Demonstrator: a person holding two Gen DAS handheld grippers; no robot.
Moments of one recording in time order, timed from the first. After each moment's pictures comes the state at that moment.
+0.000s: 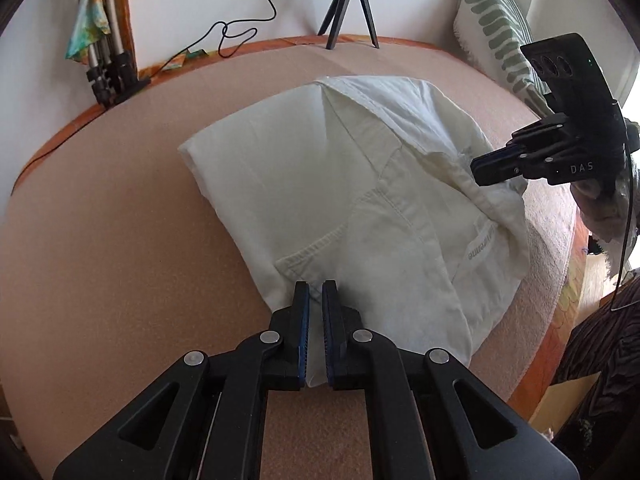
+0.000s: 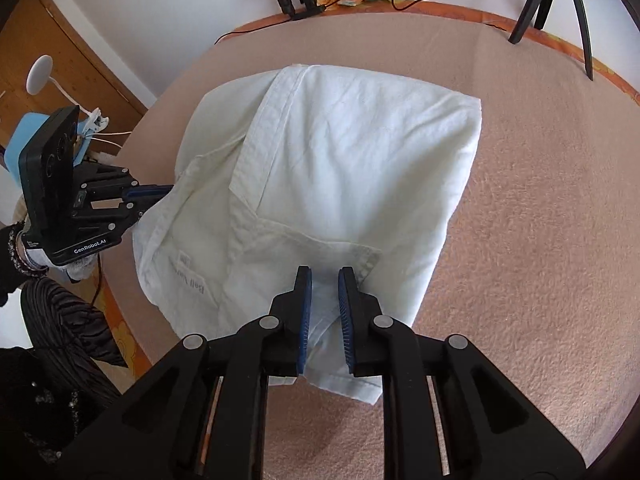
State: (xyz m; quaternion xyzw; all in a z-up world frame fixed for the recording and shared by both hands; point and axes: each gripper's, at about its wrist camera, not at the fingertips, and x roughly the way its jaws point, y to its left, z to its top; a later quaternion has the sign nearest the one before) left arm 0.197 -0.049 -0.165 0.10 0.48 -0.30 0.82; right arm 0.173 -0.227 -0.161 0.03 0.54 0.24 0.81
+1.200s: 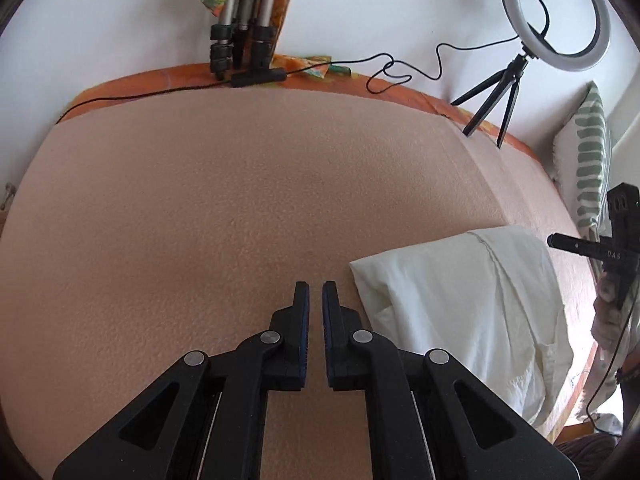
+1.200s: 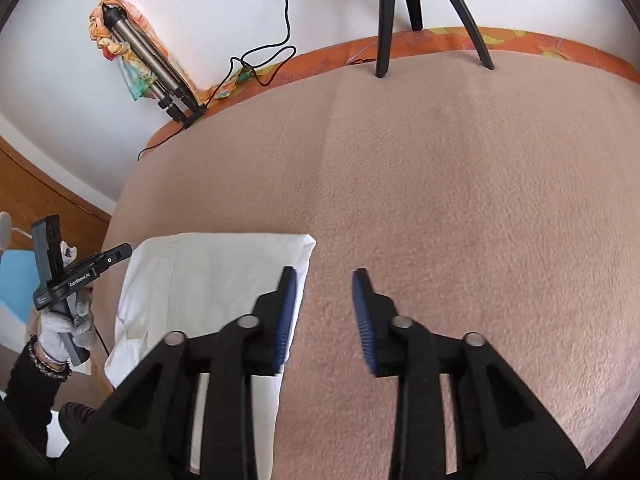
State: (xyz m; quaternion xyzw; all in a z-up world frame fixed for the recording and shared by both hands) left arm 0.299 0.016 -0.150 -0.07 0.50 -0.17 0.85; right arm 0.263 -0.337 -0.151 0.18 0.51 0.12 0.83
